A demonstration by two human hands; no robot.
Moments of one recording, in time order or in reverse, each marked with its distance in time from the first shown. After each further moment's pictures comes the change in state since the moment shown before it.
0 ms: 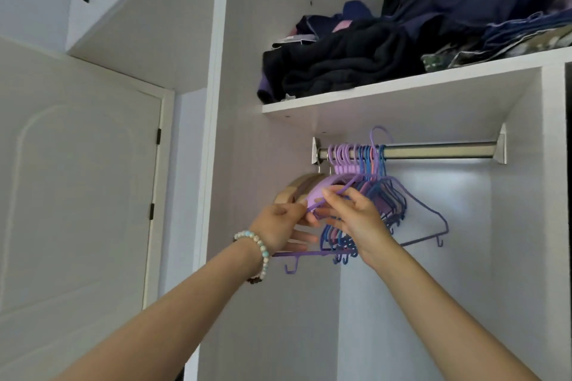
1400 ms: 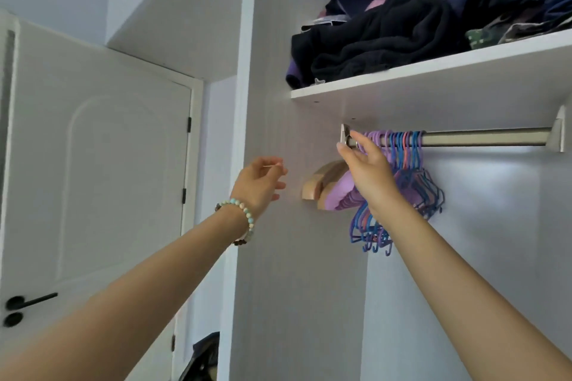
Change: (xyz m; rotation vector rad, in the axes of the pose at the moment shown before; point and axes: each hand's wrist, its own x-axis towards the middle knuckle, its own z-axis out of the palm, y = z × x) left_hand -0.010 0.011 -0.063 0.061 0.409 0.189; right_hand 0.038 -0.014 0.038 -0.344 0.098 -0.212
